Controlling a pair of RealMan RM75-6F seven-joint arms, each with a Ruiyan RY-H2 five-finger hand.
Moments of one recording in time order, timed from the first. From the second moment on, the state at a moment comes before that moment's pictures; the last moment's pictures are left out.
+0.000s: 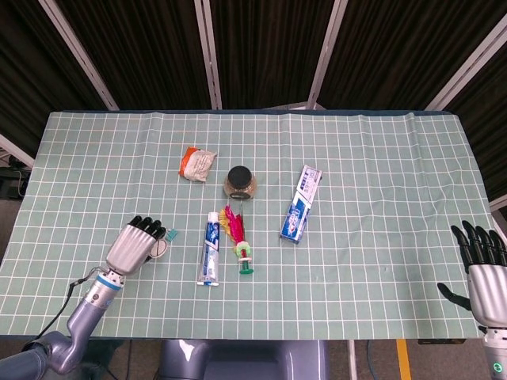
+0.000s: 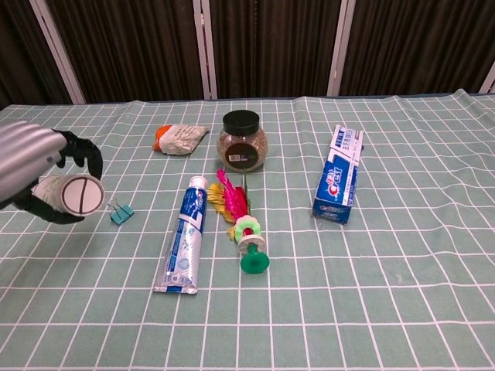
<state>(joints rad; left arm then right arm) -0.45 -1.66 -0.05 -1.10 1.66 1.36 0.14 0.03 -1.07 0.08 -1.68 -1.52 1.55 -0.14</state>
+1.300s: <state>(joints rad) -0.56 -1.71 -0.19 -1.02 1.34 0.96 -0.86 0.04 -1.07 0.09 -1.67 -1.48 1.53 -0.13</state>
